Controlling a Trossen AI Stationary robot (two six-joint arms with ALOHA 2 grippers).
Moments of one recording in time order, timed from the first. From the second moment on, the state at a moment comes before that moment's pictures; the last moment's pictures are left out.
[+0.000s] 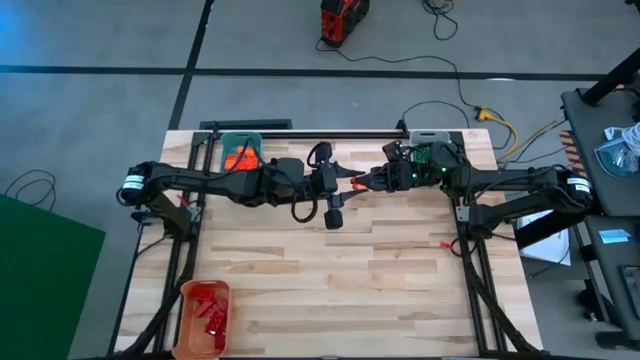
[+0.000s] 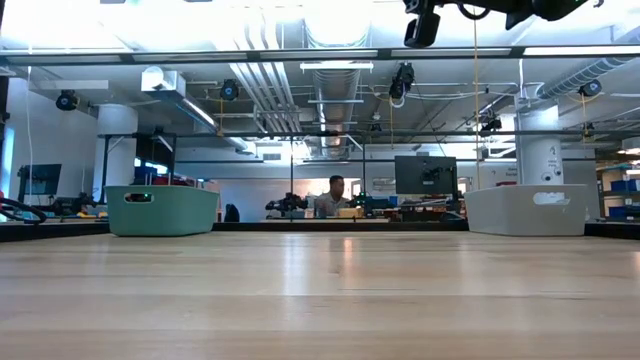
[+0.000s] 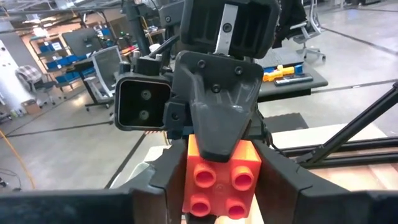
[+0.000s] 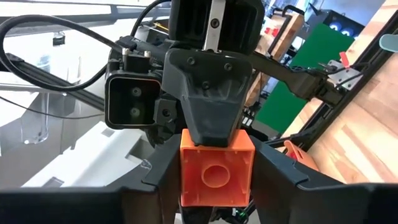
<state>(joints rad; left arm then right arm) -0.05 1.64 1.44 0.12 -0.22 0.22 -0.20 1.16 0.78 0.57 -0.37 1.18</state>
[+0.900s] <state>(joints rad) -0.05 1.62 1.44 0.10 -0.22 0.20 -0.20 1.16 0.78 0.57 -0.37 1.20</state>
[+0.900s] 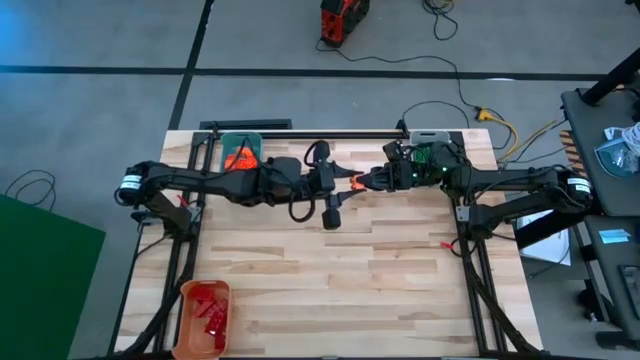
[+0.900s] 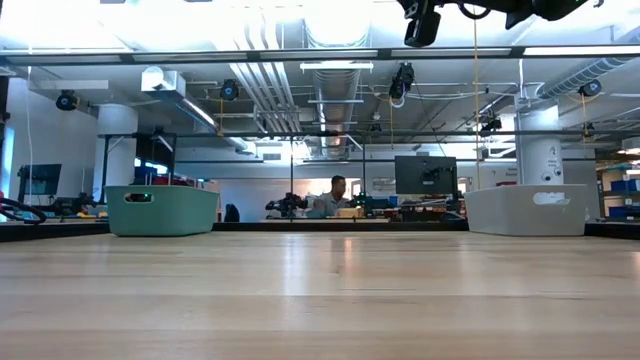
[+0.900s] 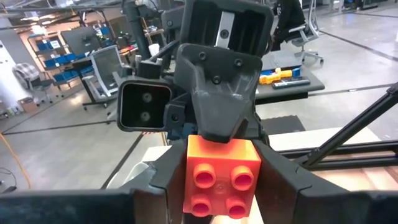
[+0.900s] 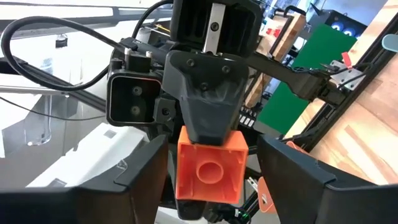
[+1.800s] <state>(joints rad) -0.05 1.57 1.45 -0.03 -0.23 0.20 -0.20 1.12 0.78 0.56 -0.38 1.19</state>
